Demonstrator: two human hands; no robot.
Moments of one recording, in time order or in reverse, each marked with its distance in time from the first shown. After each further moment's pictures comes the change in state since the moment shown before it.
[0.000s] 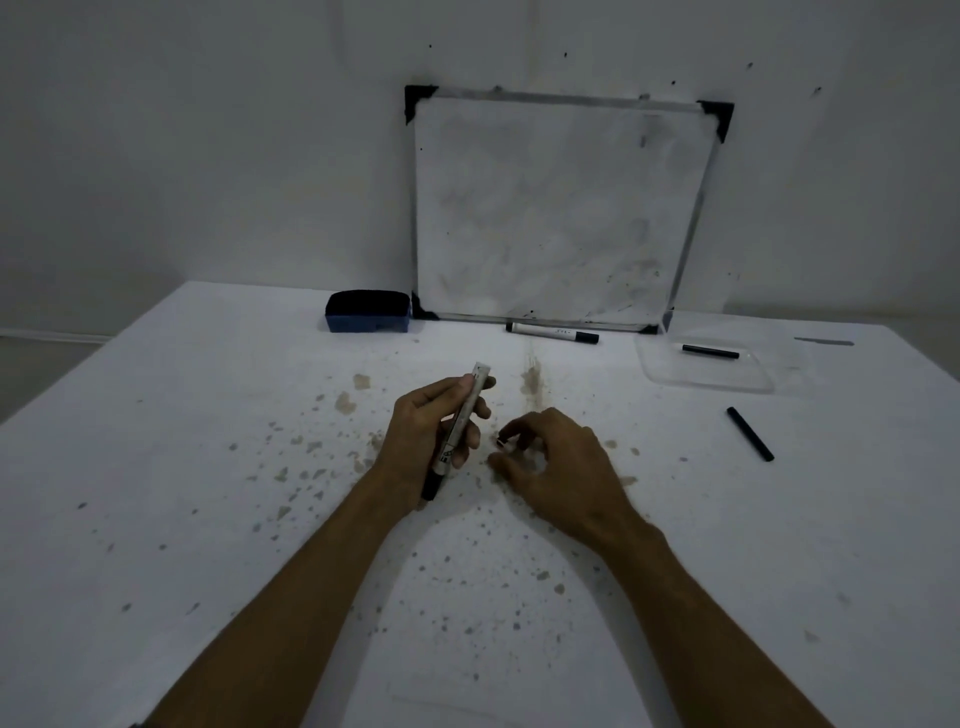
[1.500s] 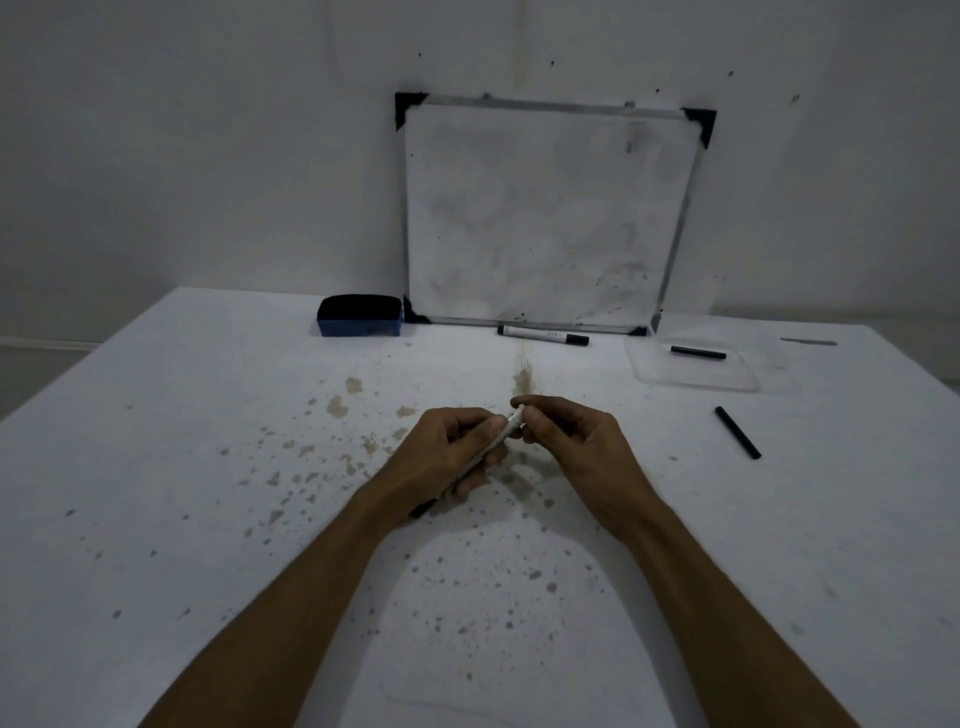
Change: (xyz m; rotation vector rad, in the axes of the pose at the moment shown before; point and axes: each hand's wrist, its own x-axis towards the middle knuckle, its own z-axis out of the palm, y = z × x) left_hand -0.007 -0.005 0.004 0.448 -0.278 0.006; right_hand 0.001 0.009 -0.026 0.854 -0.007 0.120
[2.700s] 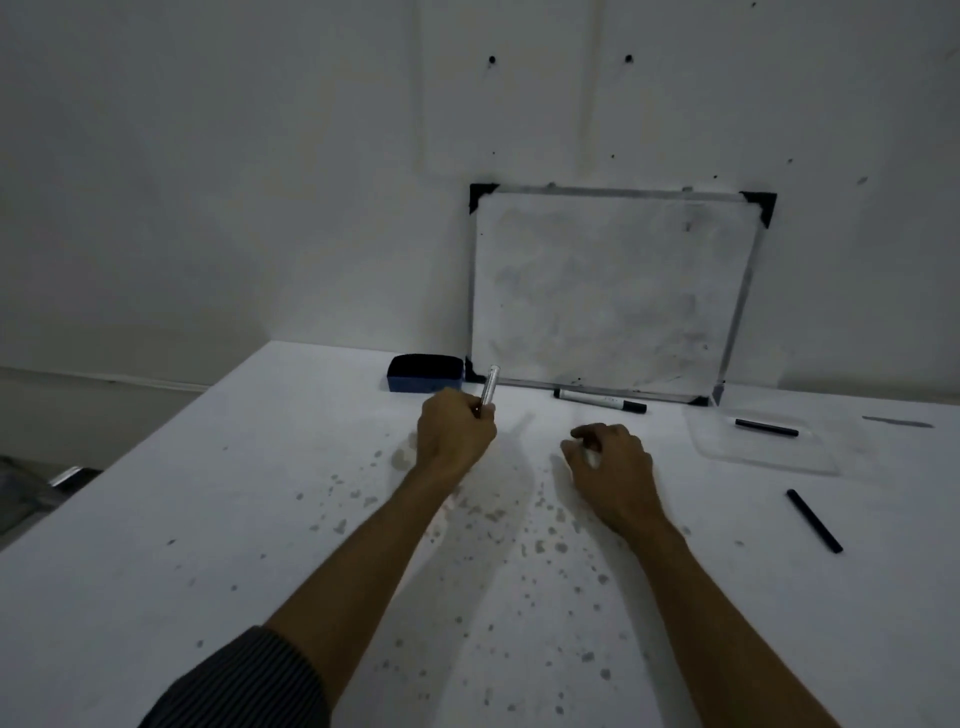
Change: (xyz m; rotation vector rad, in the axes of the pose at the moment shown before) left_hand 0.064 0.030 -0.052 0.774 0.758 -0.197; right_hand 0.077 0.031 0.008 -0.831 0.219 0.025
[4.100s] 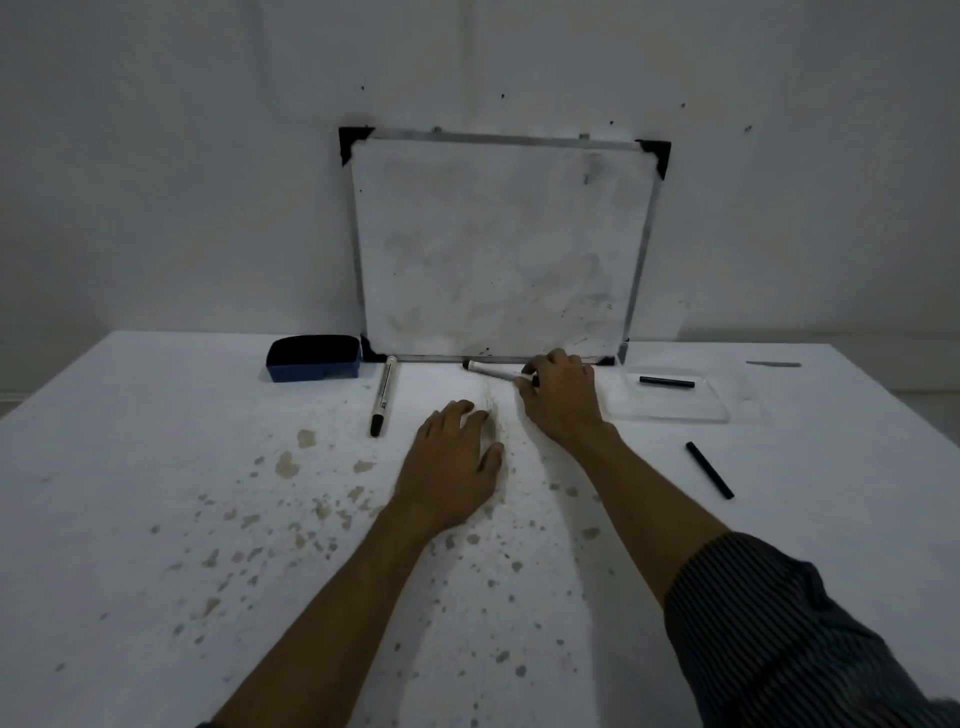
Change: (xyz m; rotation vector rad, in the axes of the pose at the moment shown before) left_hand -0.042 0.004 0.096 0.245 -0.301 0.563; right_hand 0.088 0.049 -0.018 -0.382 0.035 -0.071
